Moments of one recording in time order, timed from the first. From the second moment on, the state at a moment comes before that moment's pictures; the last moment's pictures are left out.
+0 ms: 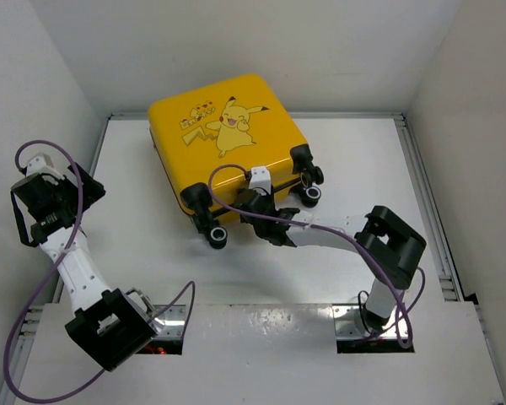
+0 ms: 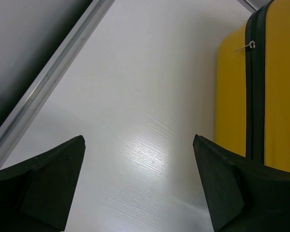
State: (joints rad) left arm 0.72 1.00 0.90 -0.43 0.34 -0.19; right arm 0.96 1.75 1.00 0.05 0.66 0.51
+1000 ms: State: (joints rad) left arm 0.72 0.95 0.85 -0.40 0.43 -0.13; right arm 0.86 1.36 0.51 0.33 0.28 0.22
